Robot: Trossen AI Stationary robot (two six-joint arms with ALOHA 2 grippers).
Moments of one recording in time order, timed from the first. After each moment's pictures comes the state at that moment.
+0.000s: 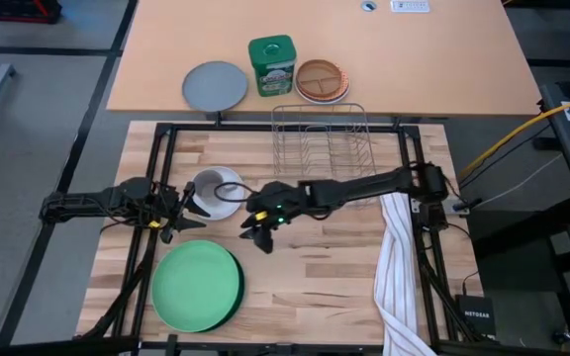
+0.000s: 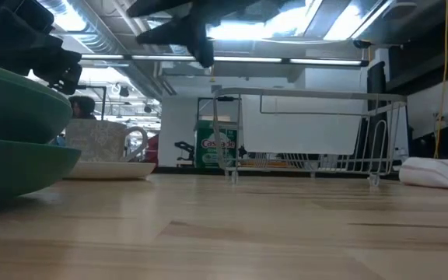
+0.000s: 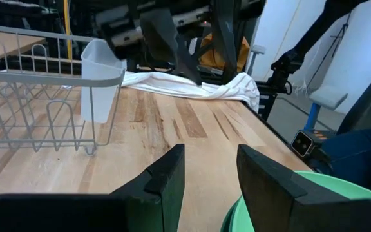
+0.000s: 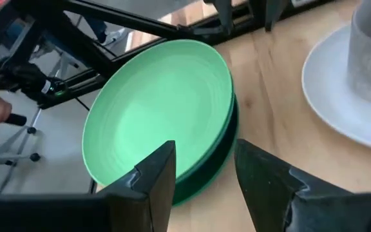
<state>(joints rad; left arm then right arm) 0.03 0.01 0.07 -0.17 0.26 -0.12 0.09 2.00 1.63 -0.16 -0.22 0.42</state>
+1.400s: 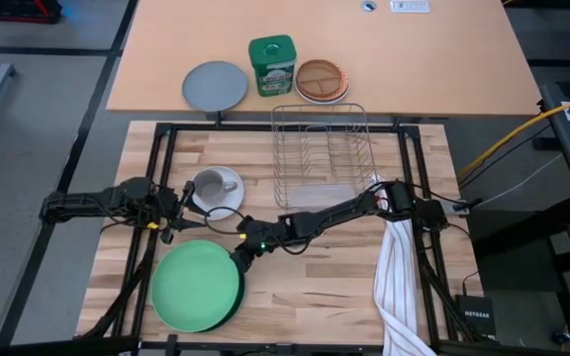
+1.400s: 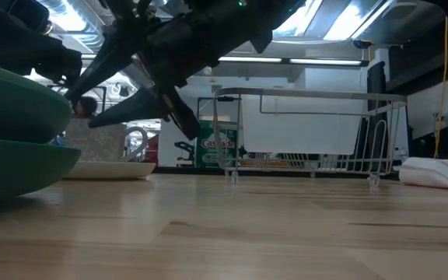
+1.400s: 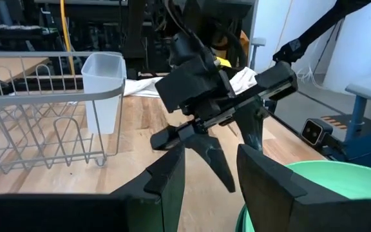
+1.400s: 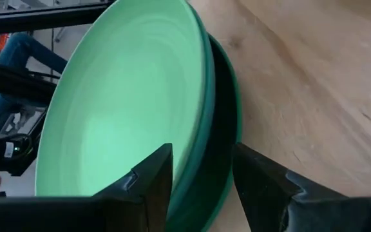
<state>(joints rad) 0.03 0.01 0.07 -0.17 0.26 0.01 0.20 2.26 1.67 0.01 -0.03 0.89</state>
